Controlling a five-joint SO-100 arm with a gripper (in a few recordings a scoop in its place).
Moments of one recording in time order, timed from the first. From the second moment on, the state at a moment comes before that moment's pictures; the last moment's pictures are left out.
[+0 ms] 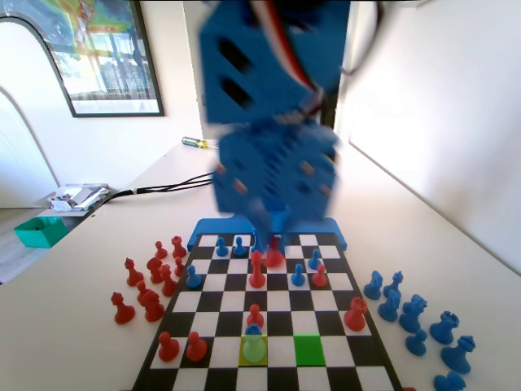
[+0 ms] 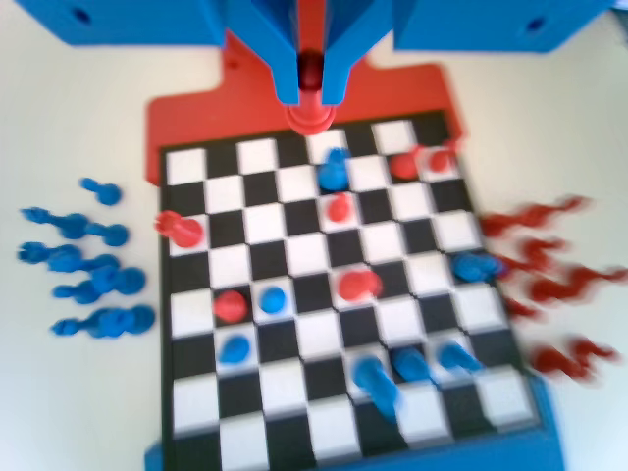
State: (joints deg) arm 2.2 81.3 84.8 77.9 -81.6
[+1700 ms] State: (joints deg) arm 57.5 69.5 100.2 53.6 -95.8
